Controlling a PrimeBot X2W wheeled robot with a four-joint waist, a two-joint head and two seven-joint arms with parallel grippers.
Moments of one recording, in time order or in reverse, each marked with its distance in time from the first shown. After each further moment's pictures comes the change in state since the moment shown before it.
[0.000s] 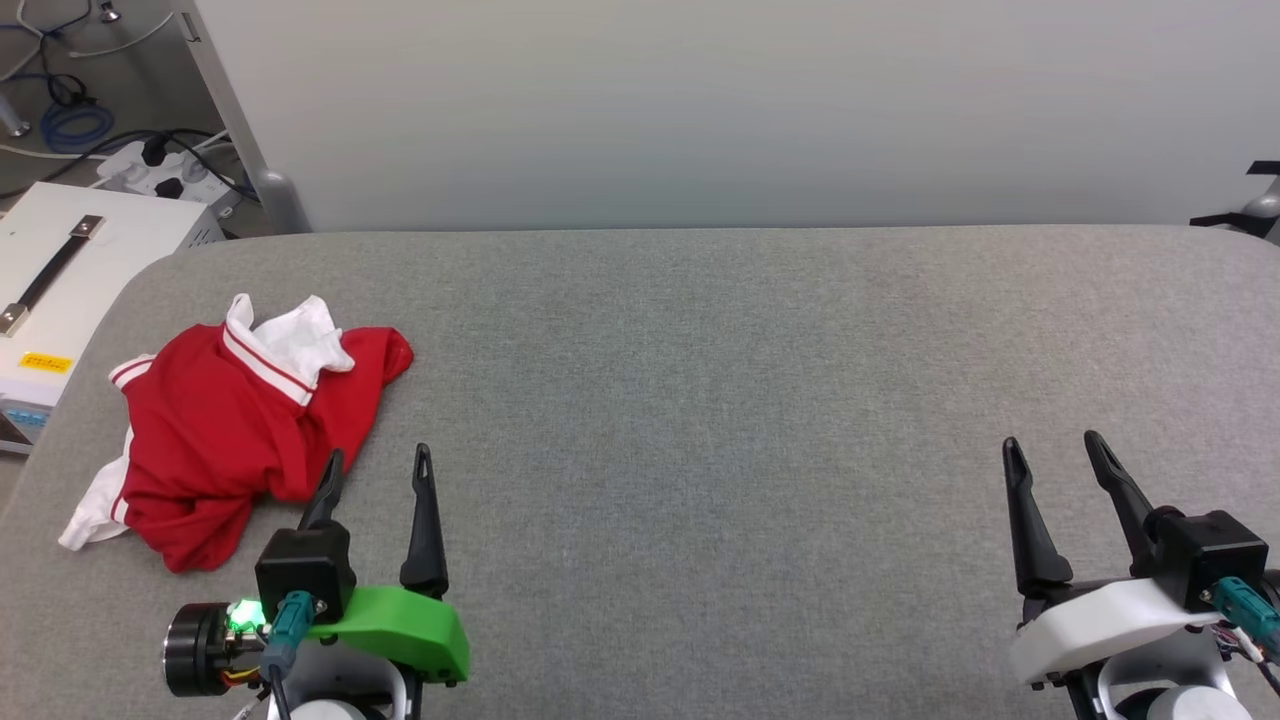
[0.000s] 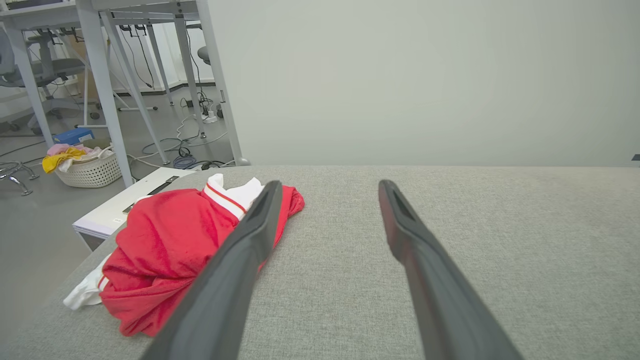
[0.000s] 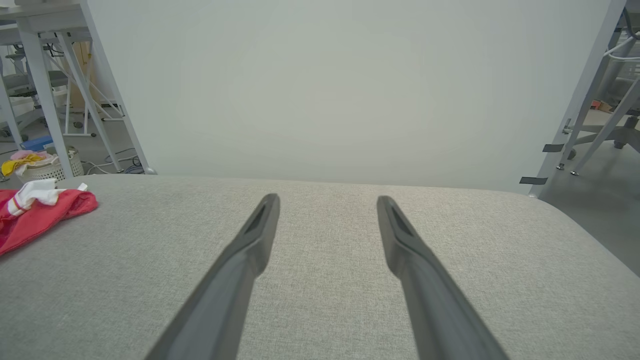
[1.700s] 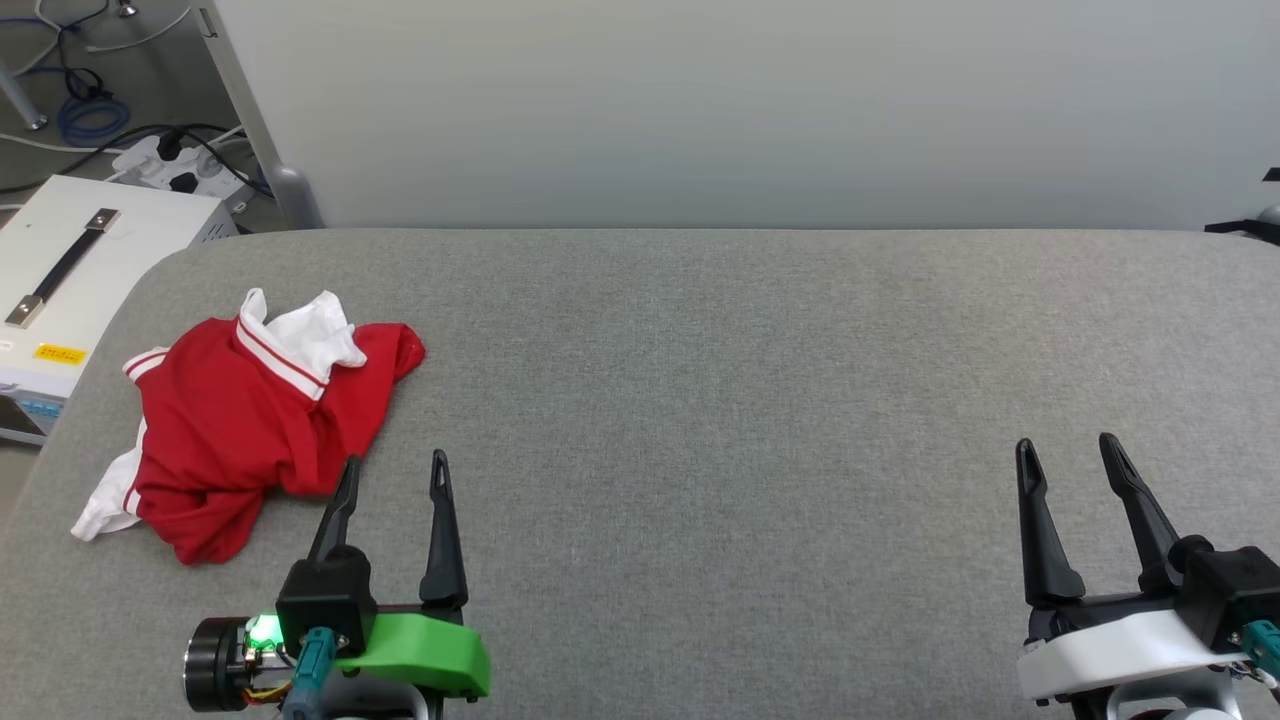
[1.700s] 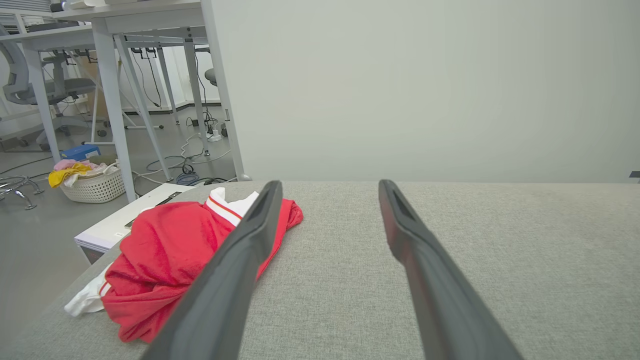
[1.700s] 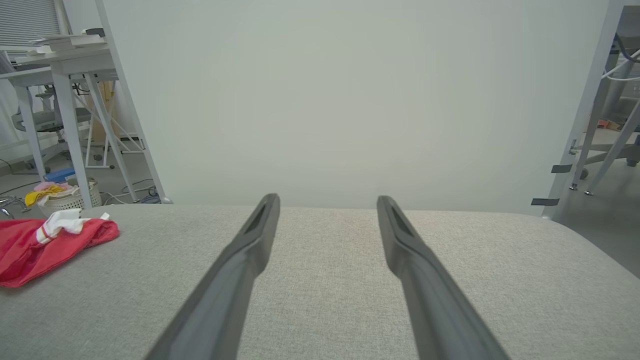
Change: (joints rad) left arm 0.024 0.000 -0.050 0.002 -0.002 0.042 -0.108; right arm 0.044 0.000 0.008 -0.041 0.040 0.000 -0.108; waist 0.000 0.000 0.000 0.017
